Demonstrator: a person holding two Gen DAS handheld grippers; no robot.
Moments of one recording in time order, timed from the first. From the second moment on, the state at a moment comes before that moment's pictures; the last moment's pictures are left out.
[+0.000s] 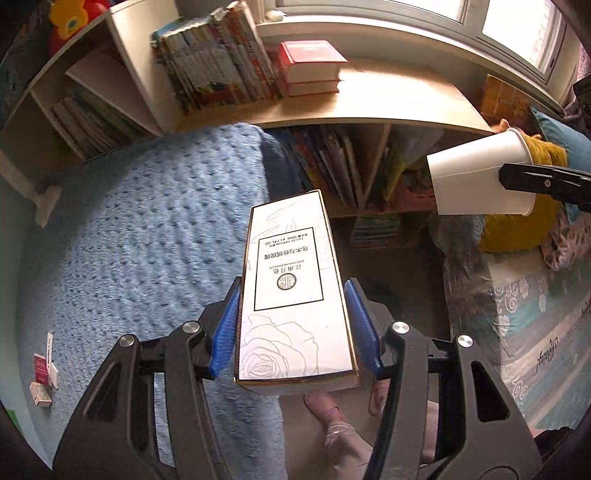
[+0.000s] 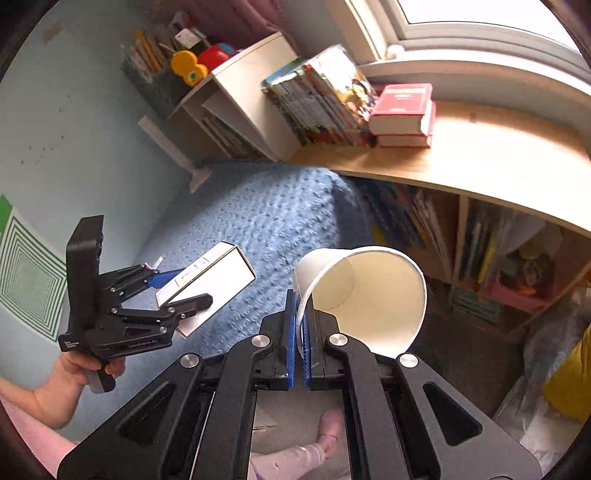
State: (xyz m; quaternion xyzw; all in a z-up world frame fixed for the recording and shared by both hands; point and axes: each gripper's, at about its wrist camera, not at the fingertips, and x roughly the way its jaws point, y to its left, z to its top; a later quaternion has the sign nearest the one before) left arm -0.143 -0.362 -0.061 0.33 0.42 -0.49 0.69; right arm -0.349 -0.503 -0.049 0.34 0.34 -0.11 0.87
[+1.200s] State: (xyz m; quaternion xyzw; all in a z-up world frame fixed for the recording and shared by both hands) left arm -0.246 -0.448 -0.251 0.45 0.53 -0.52 0.49; right arm -0.398 -0.535 -0.247 0.50 0.45 -0.15 0.73
